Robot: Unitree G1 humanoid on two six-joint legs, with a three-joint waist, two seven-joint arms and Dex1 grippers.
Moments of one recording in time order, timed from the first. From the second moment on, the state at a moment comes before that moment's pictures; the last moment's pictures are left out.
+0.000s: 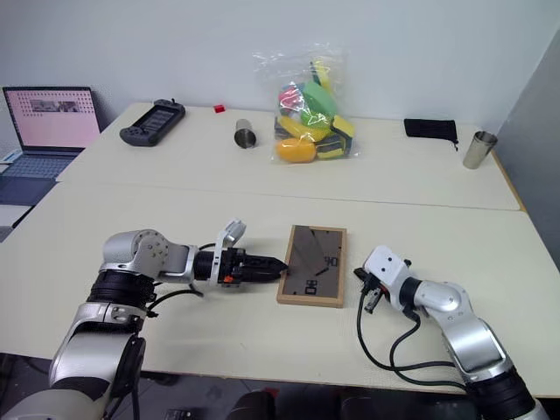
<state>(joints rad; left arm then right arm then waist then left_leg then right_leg) -0.80 0.52 -0.06 0.50 -0.69 1.47 -0.96 -0.18 -0.59 0.18 -0.32 0.08 0.48 0.69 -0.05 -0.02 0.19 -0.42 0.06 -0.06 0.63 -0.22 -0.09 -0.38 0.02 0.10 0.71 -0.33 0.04</state>
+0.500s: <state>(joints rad) -0.85 0.52 -0.19 0.56 -0.63 1.39 -1.11 -0.17 -0.58 0.17 -0.36 0.10 0.54 0.65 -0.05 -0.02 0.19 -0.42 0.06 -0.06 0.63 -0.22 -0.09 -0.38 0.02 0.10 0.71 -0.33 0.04</state>
